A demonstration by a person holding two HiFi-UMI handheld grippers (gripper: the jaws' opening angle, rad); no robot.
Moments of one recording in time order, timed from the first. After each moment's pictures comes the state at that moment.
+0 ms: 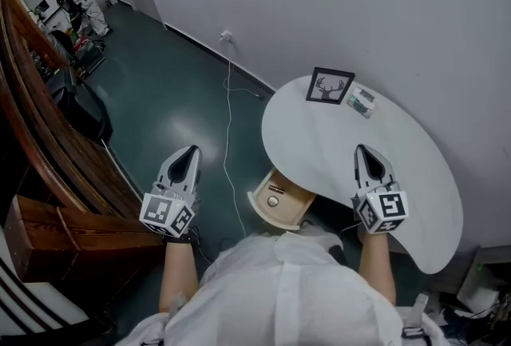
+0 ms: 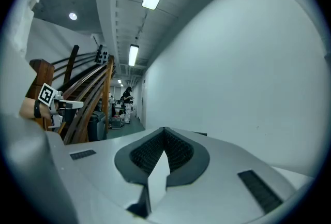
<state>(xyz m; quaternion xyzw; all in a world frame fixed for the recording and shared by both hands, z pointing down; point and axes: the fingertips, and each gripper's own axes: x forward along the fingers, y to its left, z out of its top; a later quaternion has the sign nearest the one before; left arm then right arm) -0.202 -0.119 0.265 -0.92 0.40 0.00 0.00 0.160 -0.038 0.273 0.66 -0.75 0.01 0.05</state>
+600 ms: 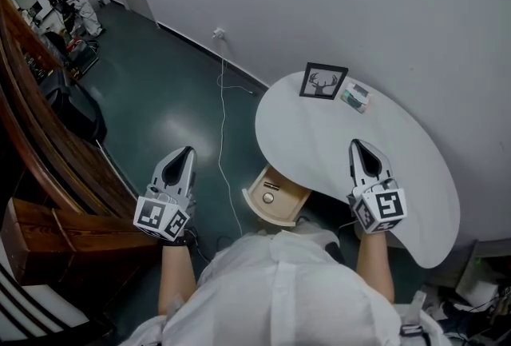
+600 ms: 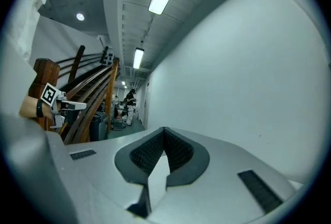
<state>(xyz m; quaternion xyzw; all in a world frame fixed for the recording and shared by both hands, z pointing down) -0.198 -0.105 0.259 -0.92 0.39 0.02 0.00 0.148 -0.030 0.254 0.65 -0.76 -0.02 0.05</state>
